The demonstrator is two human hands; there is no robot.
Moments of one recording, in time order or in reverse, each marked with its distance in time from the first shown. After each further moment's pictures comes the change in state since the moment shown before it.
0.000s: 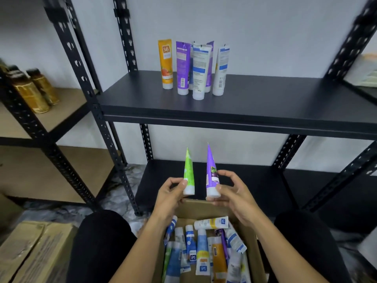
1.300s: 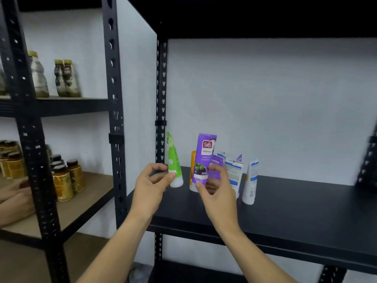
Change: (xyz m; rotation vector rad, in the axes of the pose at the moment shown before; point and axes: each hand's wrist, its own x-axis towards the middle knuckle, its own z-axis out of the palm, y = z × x) left_hand 0.081 0.312 -0.020 0.159 0.192 0.636; right_hand 0.160 -0.206 0.158 -0.327 0.264 -0.804
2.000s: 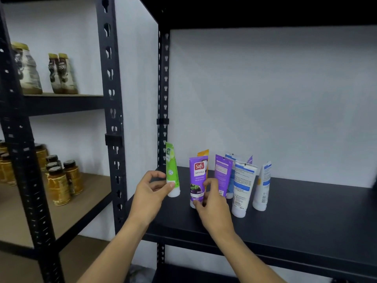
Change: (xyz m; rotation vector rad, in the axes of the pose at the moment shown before) left_hand 0.037 -0.037 -0.015 0.155 -0.013 -0.059; right_hand 0.026 0.075 0.037 -0.443 -0.168 0.101
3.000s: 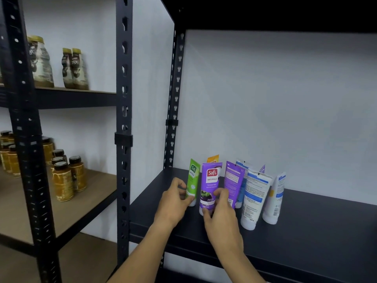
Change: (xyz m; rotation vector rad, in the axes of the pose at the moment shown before) left_hand 0.044 -0.060 0.038 0.350 -0.109 0.041; right_hand -0.004 0.001 0.007 -0.099 0.081 0.019
